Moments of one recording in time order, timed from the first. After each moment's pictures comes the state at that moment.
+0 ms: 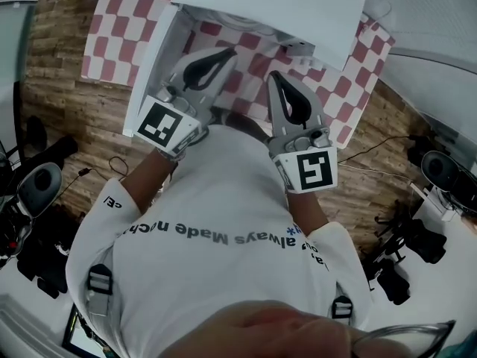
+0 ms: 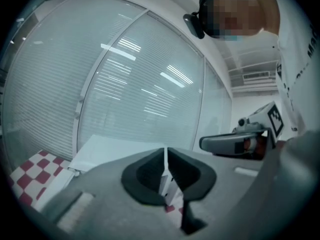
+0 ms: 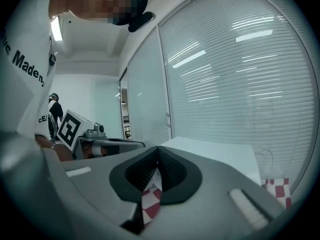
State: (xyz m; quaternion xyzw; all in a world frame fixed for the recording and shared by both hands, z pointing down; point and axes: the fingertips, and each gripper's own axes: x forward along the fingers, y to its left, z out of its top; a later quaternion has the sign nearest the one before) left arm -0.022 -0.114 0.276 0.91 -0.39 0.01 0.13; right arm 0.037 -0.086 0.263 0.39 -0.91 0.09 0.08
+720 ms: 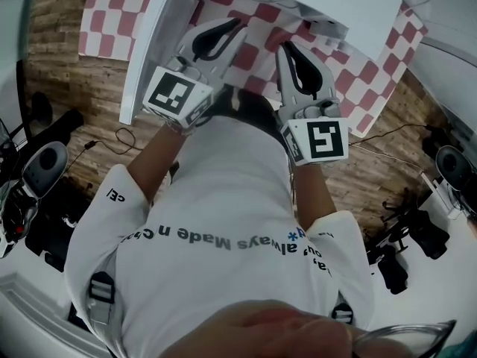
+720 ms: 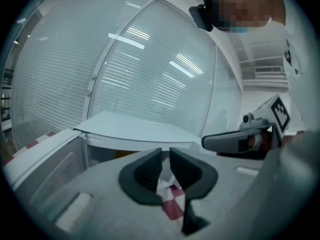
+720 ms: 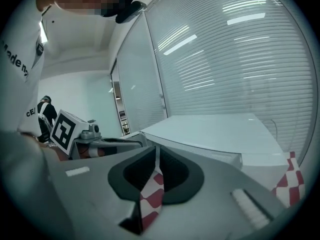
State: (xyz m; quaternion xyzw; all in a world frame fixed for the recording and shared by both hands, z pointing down) left arm -0.034 -0.132 0.383 0.89 -0.42 0.05 0.18; right arm 0.031 -0.109 0.368 0.40 -0.89 0.16 0.11
